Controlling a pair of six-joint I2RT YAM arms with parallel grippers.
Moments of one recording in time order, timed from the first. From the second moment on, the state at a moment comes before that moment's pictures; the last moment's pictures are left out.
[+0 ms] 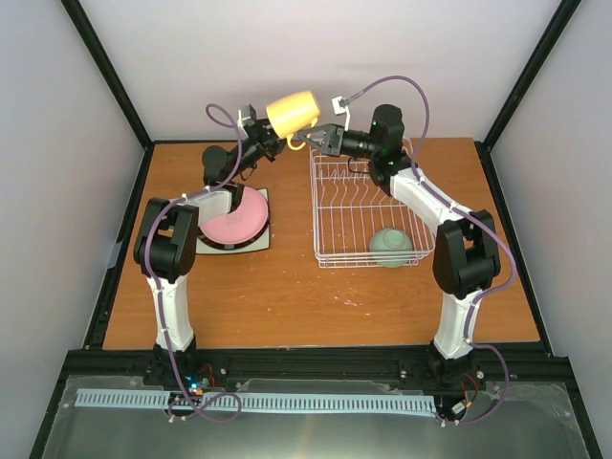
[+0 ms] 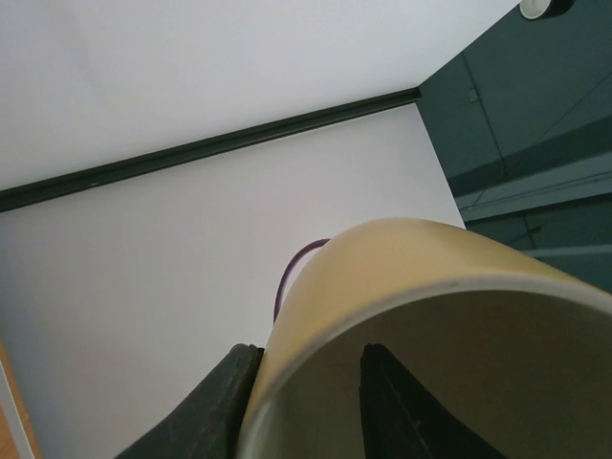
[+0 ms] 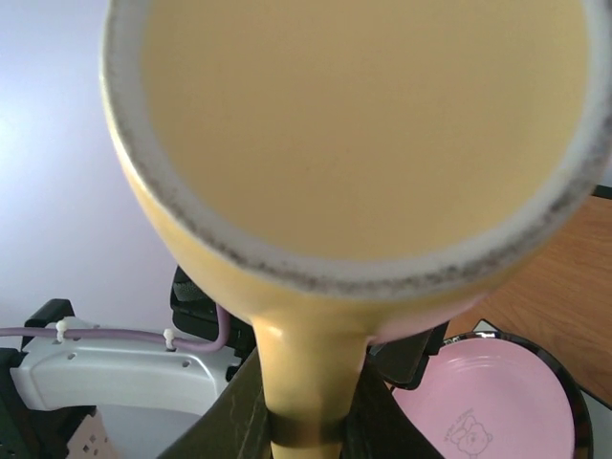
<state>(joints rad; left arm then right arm) -0.26 2.04 1.34 1.31 0.74 -1.82 0.38 1.93 1.61 0.41 -1.02 0.78</state>
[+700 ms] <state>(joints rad) -0.22 1.90 1.49 0.69 1.00 -1.27 0.34 1.86 1.58 0.30 -1.02 0.70</state>
